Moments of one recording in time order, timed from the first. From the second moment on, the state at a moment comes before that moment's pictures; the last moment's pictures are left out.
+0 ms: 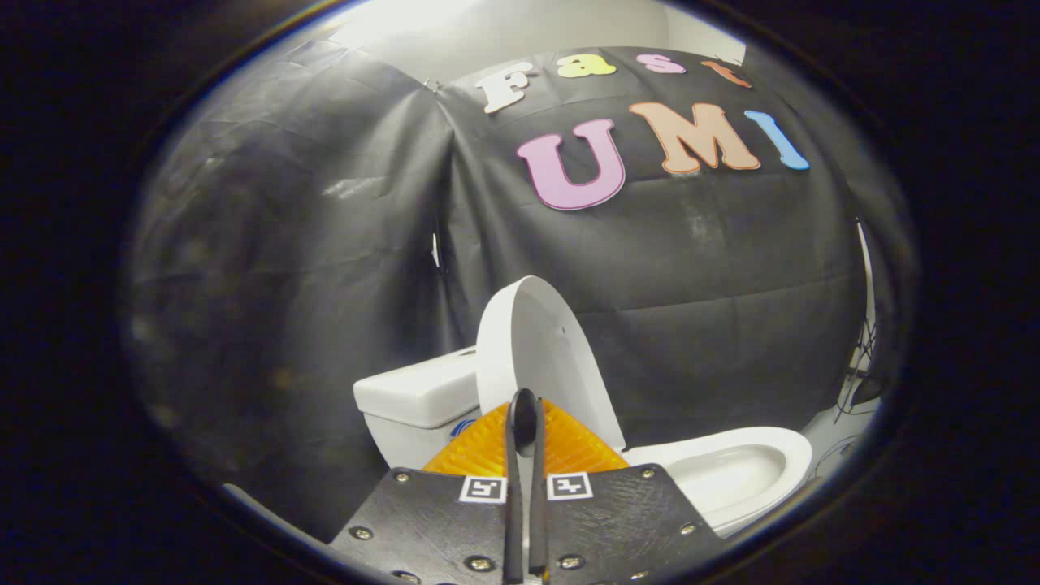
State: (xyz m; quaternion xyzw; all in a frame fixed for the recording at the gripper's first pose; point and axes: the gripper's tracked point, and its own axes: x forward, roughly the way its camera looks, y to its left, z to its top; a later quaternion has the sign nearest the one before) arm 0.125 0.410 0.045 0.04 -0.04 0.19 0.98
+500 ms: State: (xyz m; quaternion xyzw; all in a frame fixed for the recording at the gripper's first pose) arm 0.099 0.383 0.074 0.09 -0.02 0.19 0.98
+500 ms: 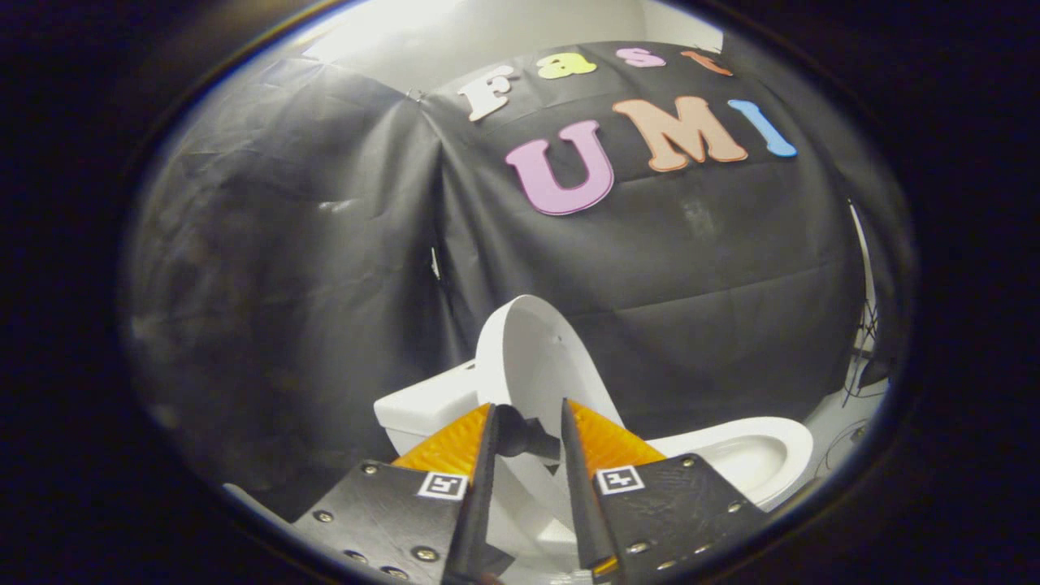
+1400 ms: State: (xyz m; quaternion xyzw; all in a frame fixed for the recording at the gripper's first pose) arm 0.058 0.200 0.136 0.05 -0.03 0.09 0.99
